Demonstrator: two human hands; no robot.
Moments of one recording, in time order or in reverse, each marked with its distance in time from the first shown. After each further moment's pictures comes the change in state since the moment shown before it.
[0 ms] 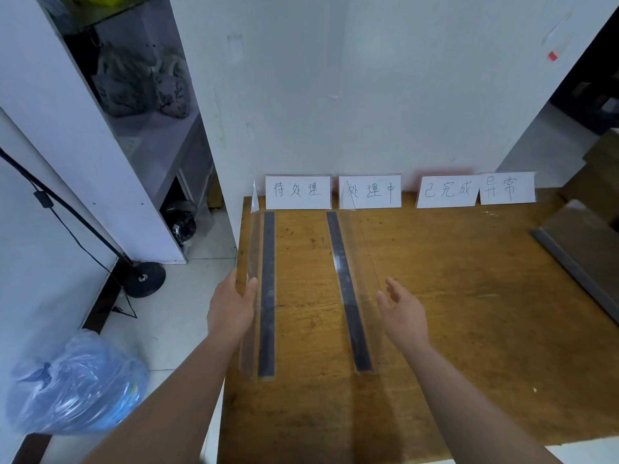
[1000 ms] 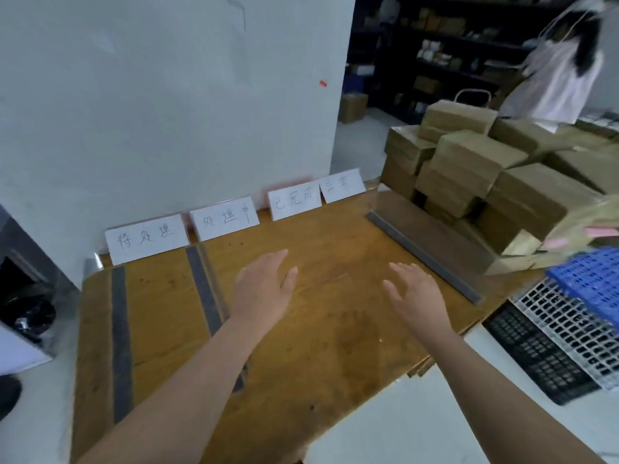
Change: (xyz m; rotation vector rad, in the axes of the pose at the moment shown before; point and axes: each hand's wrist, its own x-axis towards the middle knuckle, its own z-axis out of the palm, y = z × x) left_hand -0.121 0.202 0.139 0.294 -0.247 0.777; right_hand -0.030 0.134 -0.235 -0.408 0.311 0.003
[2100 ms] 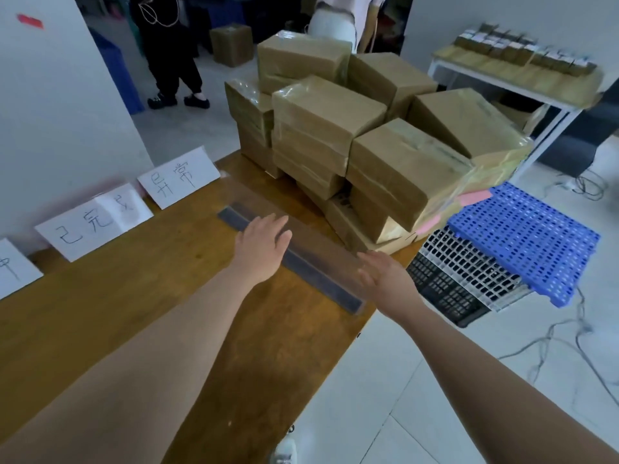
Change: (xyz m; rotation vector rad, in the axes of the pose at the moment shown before) left_hand 0.235 0.245 0.279 0.108 -0.406 0.353; right_hand 0.147 0.285 -0.051 0.025 -0.174 0.181
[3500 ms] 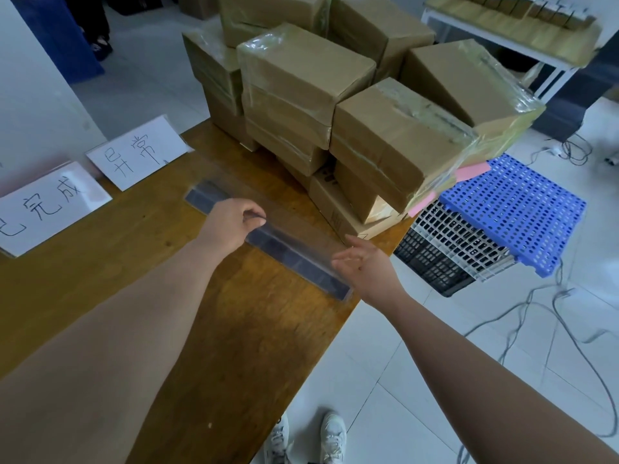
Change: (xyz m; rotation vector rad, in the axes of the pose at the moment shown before) left_hand 0.040 -0.017 0.006 -0.218 -0.012 0.009; right_hand 0.015 0.003 0.011 0.402 -0.023 0.156
